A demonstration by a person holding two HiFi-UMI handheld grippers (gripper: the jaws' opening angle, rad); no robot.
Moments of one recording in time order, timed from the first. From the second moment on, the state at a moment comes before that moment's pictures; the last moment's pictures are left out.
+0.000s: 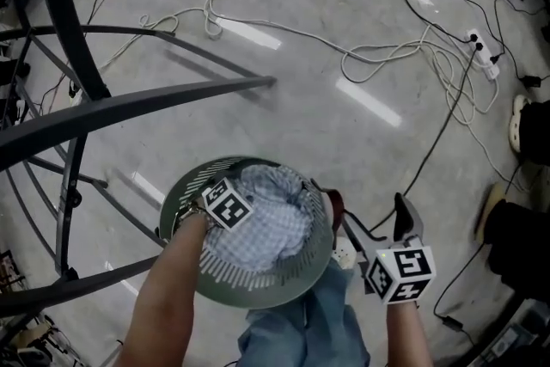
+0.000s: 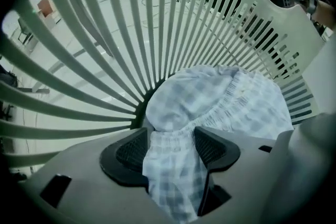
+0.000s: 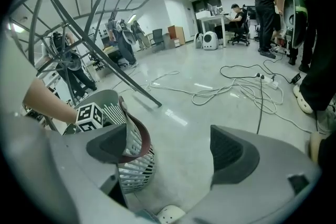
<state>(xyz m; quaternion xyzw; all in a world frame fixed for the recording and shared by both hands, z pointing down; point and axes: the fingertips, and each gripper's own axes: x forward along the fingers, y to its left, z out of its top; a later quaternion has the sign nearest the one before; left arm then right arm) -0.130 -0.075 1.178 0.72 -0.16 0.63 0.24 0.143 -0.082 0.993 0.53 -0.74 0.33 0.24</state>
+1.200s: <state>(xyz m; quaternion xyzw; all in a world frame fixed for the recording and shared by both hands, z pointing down) -0.131 -0.018 0.987 0.73 -0.22 0.60 0.25 0.102 -0.045 0.838 0.48 -0.76 0.35 0.26</state>
